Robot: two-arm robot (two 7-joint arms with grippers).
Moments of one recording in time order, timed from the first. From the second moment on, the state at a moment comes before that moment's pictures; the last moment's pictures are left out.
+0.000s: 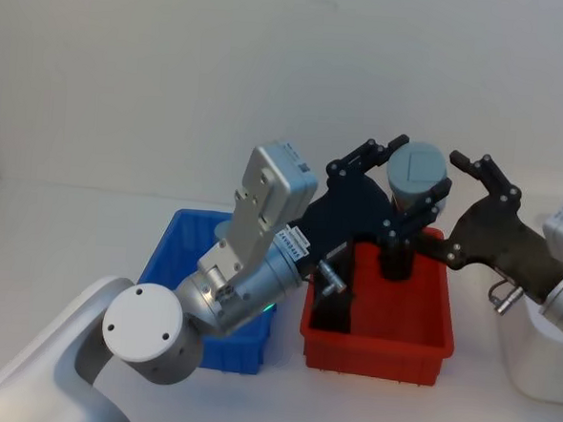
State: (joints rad) left arm -0.31 0.32 0.37 -1.62 -0.25 -0.22 -0.41; right arm 0.39 0.24 -0.33 -1.45 -0.06 -0.29 0.54
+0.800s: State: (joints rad) left arm -0.31 0.31 0.38 -1.61 -0.24 -0.22 -0.40; right arm 0.39 0.25 -0.34 -1.46 -0.07 -0.27 0.54
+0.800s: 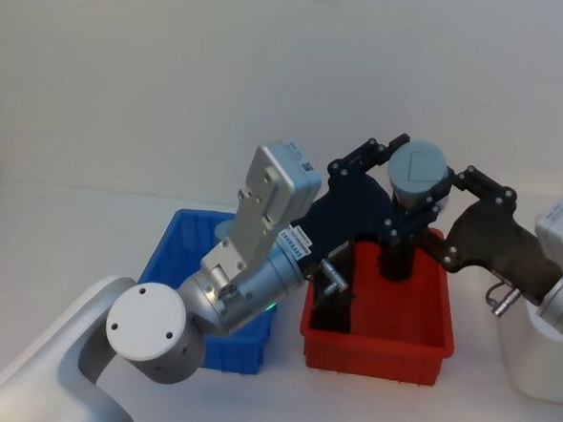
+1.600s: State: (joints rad) left arm -0.31 0.31 0.38 -1.61 -0.24 -0.21 -0.40; right arm 0.39 0.25 -0.34 -1.46 -0.07 -0.26 0.54
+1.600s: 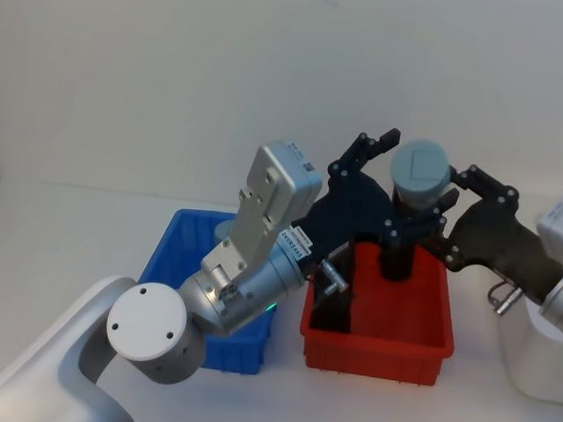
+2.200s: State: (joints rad) left arm -0.31 0.31 0.38 -1.61 -0.24 -0.22 -0.40; right arm 0.35 0.29 -0.30 -1.46 -0.01 -0.19 0.41
